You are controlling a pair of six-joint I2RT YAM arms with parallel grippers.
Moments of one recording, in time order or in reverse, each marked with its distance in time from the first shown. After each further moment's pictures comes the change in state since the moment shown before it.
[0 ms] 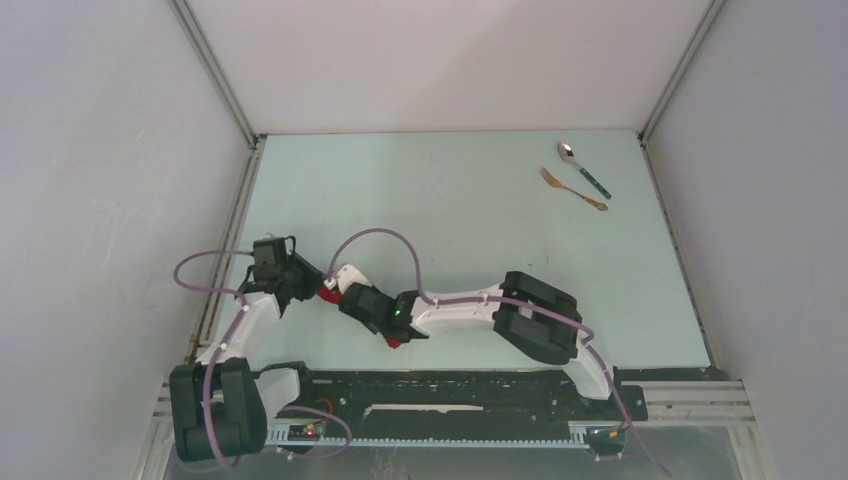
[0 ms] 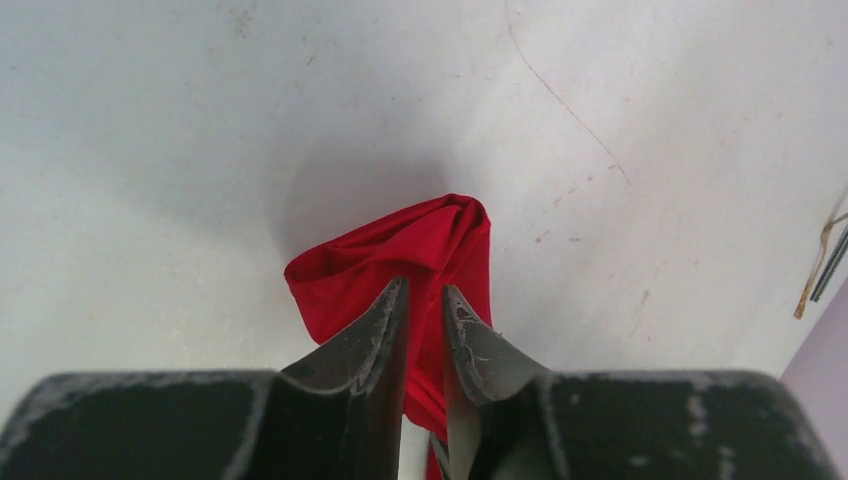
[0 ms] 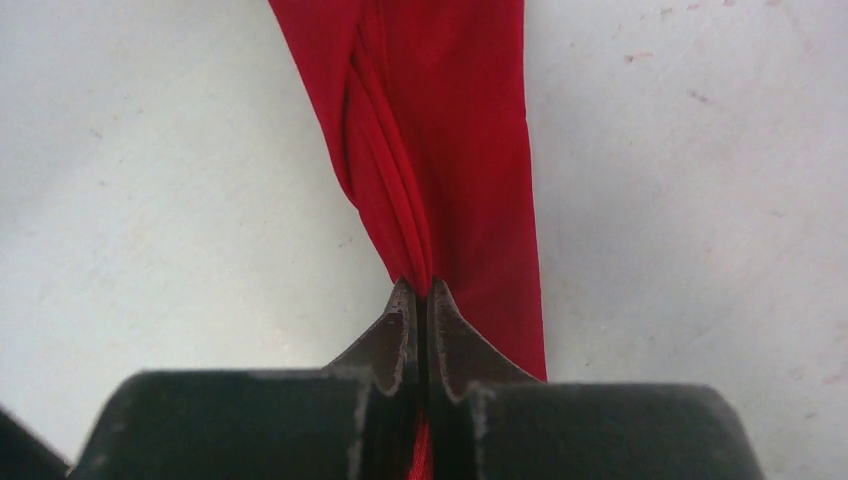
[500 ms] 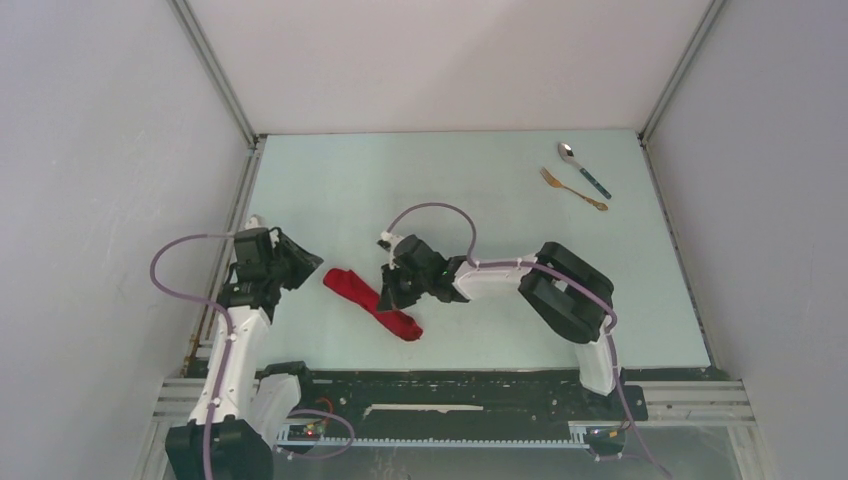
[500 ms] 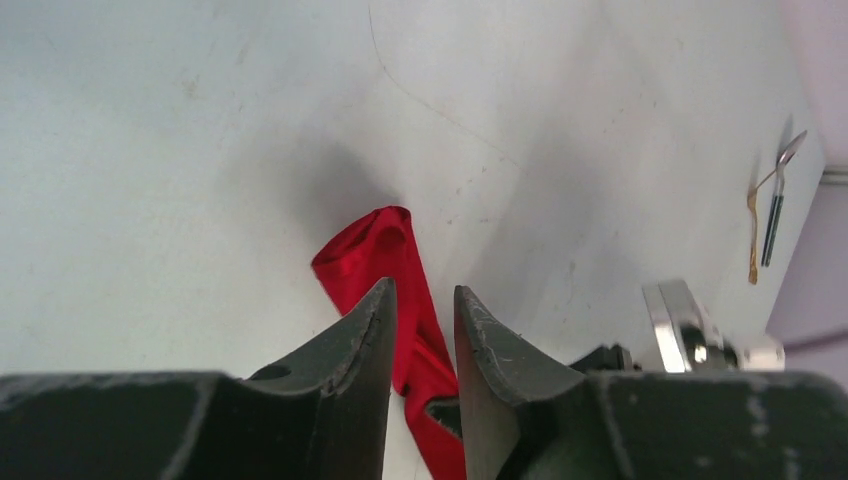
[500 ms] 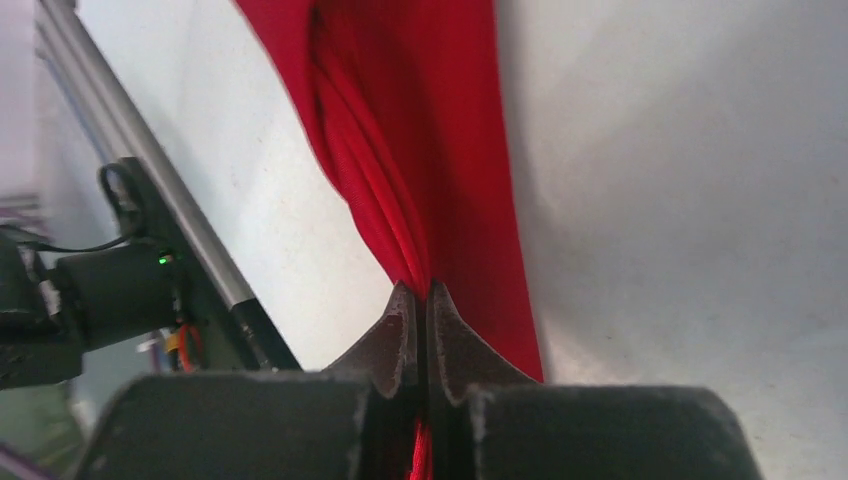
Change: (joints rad) left arm 0.000 -0.241 0.152 -0.214 -0.001 0.074; right arm -0.272 -0.149 -0.242 0.203 -0.686 0.399
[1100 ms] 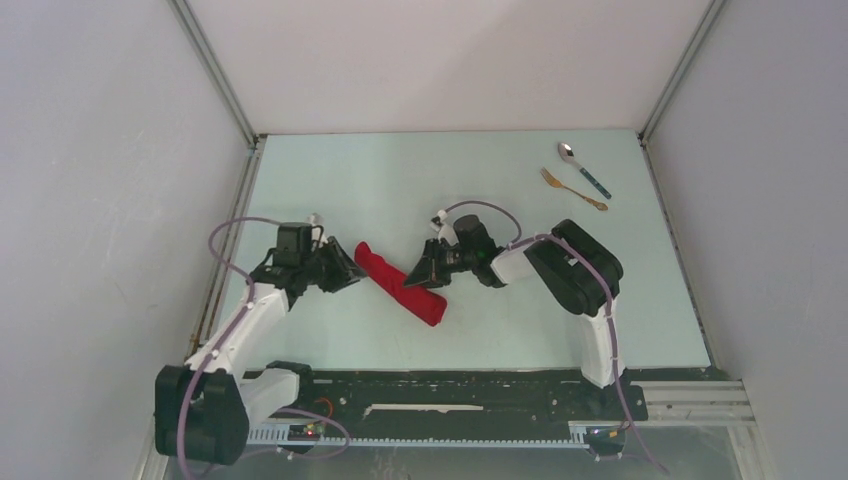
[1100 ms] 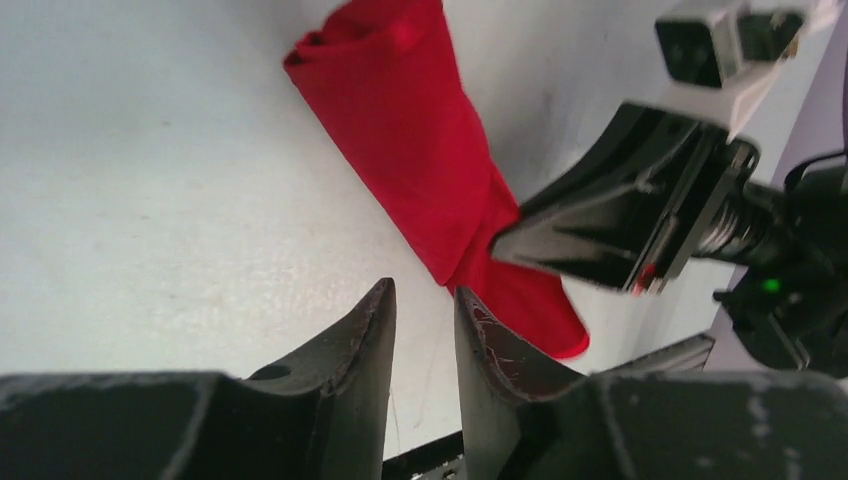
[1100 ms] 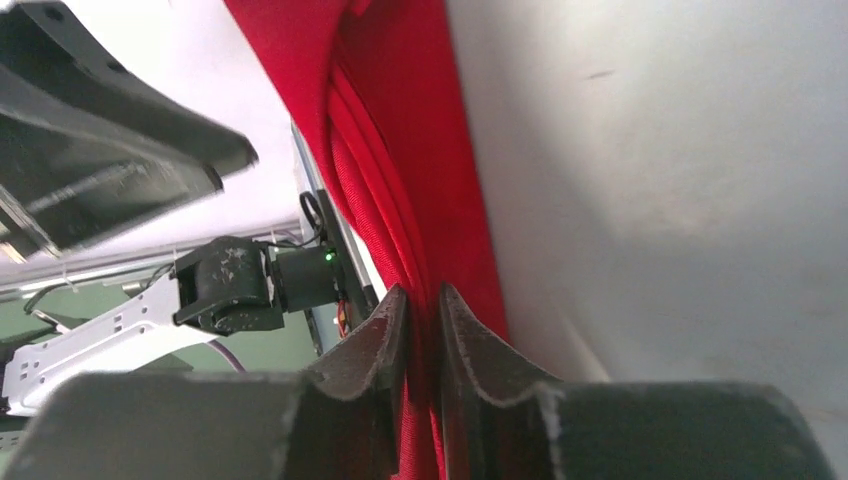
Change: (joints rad) left arm -0.233 0.176 -0.007 0.048 0.168 0.035; right arm -0.328 0.064 -0.262 0.542 -0.506 0.418
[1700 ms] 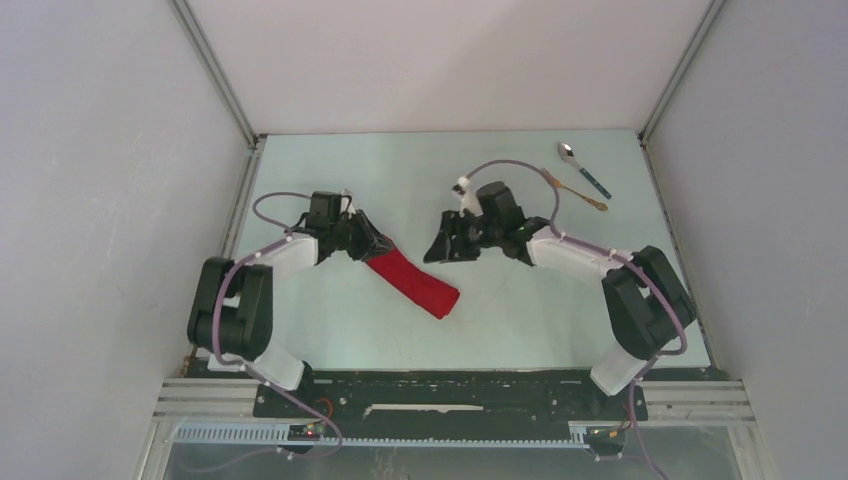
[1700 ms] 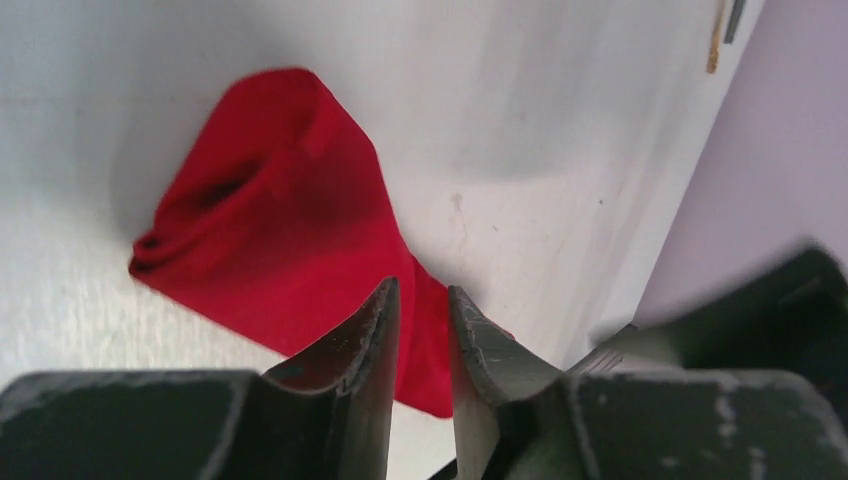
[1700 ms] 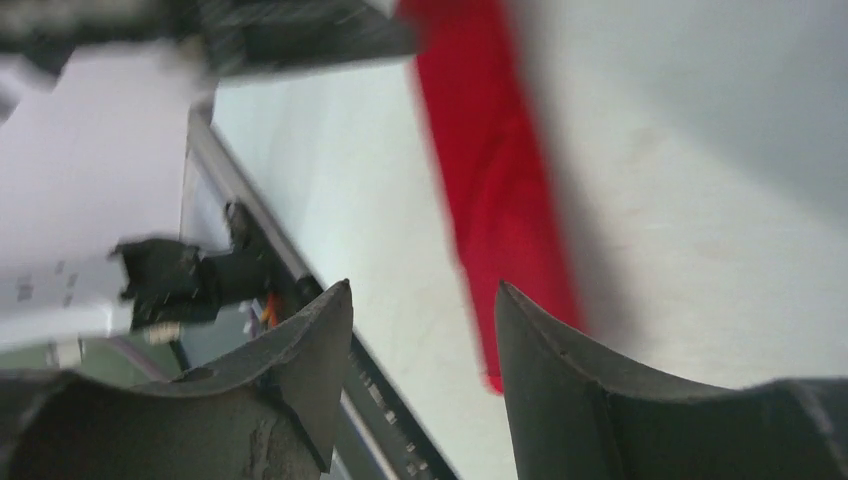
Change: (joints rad) left arm -0.084 0.485 0.199 0.304 0.142 -0.119; right arm -0.147 -0.374 0.080 -0.653 0.183 -0.411
